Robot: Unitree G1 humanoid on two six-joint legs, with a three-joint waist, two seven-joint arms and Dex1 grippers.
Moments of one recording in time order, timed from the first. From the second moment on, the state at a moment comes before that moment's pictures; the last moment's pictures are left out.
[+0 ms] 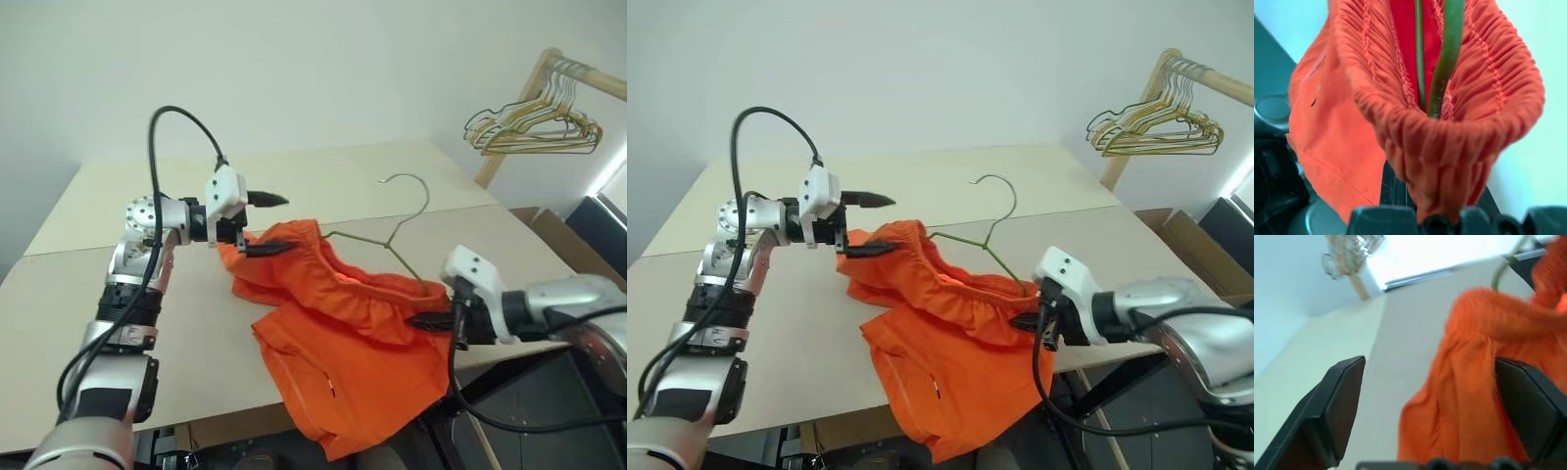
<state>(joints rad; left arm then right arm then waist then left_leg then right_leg) -0.77 0.52 0.02 0.29 -0.30 0.16 -1.20 -0.22 -0.94 -0.14 -0.62 0.62 1.26 0.92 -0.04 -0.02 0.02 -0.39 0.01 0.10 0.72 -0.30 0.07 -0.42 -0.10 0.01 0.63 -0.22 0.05</state>
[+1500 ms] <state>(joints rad) -0.64 0.37 0.11 -0.44 -0.89 0.82 -0.51 -0.57 -0.83 -1.04 0.08 0.95 1.61 -0.47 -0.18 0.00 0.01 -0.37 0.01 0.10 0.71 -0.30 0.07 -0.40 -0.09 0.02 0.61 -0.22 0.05</state>
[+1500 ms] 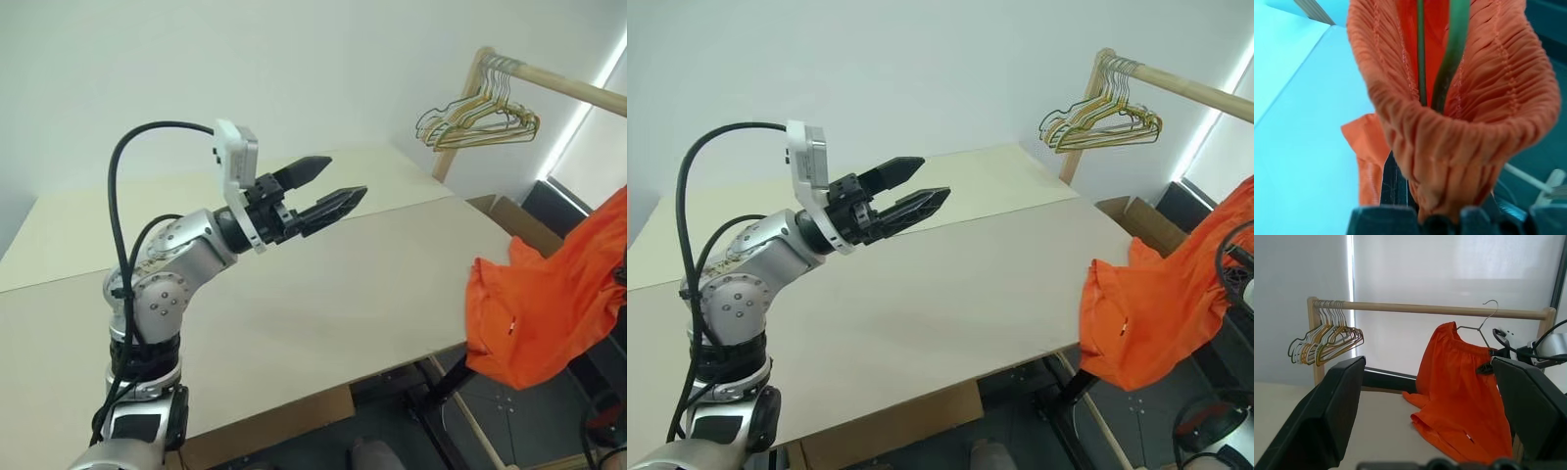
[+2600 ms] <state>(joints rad) -0.61 0.40 0.10 -0.48 -0.92 0.81 -0.47 -0.69 -0.88 -1.00 0.28 0.33 1.33 -0.42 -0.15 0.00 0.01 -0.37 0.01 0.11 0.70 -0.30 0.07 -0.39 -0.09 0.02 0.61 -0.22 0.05</state>
